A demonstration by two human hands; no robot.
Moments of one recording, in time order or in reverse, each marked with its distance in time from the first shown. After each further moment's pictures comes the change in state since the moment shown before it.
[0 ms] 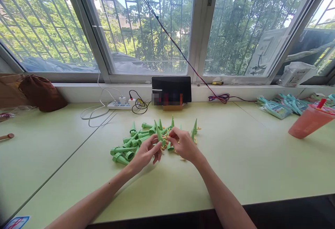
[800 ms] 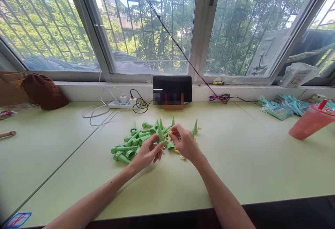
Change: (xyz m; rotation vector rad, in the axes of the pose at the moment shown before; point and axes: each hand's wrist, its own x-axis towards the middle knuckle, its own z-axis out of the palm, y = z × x) left_hand -0.002 -0.002 0.002 0.084 0.033 0.011; right_hand -0.001 0.000 0.000 -0.066 0.115 -0.098
